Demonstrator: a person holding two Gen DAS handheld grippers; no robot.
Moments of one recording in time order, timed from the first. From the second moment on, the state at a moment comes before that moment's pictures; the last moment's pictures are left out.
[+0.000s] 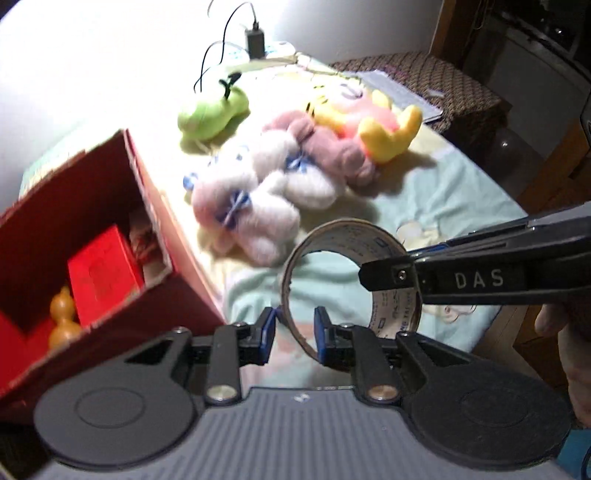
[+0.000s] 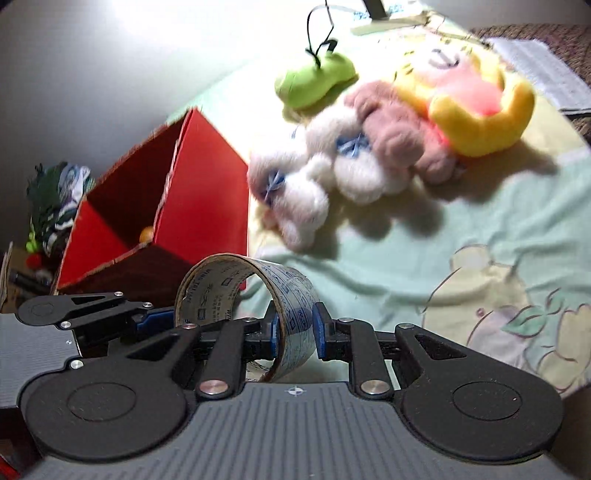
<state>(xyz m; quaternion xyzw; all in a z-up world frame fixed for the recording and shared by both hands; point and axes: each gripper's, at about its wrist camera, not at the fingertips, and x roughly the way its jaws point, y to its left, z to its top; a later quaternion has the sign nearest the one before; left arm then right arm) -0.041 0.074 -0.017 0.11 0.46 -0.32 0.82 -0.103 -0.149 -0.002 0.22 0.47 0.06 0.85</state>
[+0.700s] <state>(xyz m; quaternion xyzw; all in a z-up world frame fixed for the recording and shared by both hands) 0.025 0.195 0.059 0.06 0.37 -0.24 0.90 -0.022 -0.054 0.066 0.23 0.39 0.13 0.88</state>
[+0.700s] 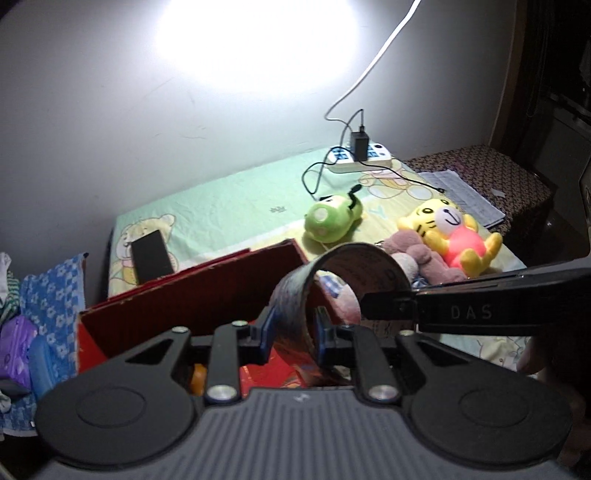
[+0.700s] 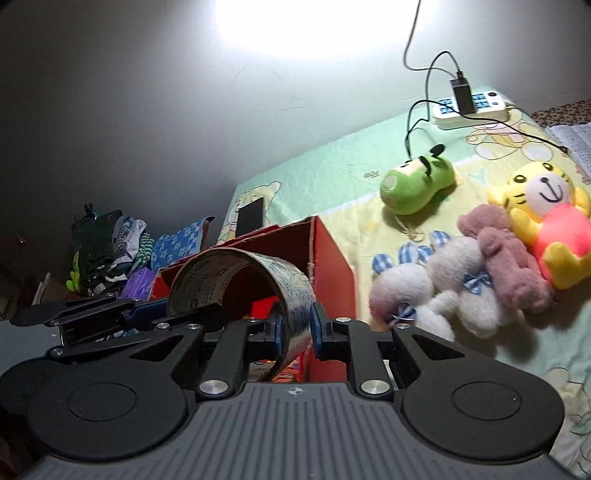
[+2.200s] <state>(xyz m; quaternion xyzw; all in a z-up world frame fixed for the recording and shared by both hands) 0.134 0.301 -0.044 0.06 0.50 -0.16 0.85 0.153 0.113 -0.044 0.15 0.57 0.22 0.78</state>
